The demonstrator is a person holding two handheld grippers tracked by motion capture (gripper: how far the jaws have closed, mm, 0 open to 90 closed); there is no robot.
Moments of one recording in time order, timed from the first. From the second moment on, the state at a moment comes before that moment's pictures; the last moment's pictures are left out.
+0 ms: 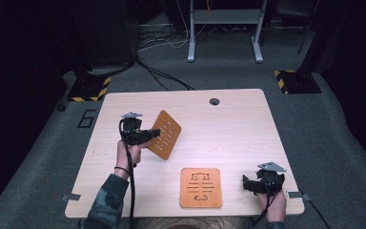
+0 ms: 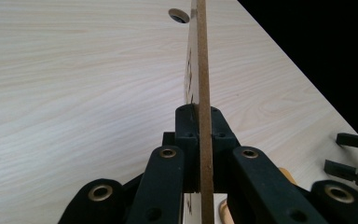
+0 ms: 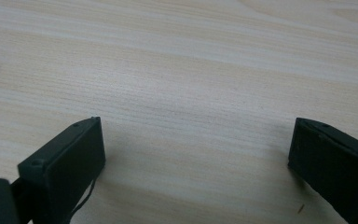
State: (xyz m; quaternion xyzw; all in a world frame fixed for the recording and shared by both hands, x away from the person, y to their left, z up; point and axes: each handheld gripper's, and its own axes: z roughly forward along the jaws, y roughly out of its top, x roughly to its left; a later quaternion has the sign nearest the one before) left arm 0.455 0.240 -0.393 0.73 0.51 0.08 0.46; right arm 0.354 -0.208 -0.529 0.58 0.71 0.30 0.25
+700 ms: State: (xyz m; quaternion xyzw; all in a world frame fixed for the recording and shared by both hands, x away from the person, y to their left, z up) left arm 0.464 0.303 -0.392 0.68 0.58 0.11 0.44; right arm 0.354 -0.208 -0.529 0.59 0.71 0.30 0.25
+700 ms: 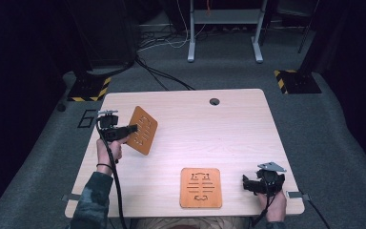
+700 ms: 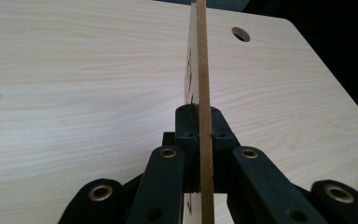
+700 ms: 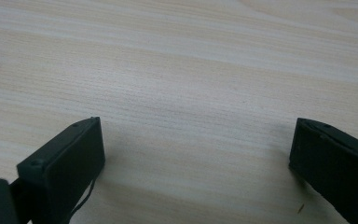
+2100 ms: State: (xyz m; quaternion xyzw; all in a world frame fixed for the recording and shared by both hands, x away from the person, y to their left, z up) left arm 0.497 0.378 -0.432 0.62 0.69 0.11 0.34; right arm 0.355 -0.207 -0.529 0.59 0.71 0.30 0.25
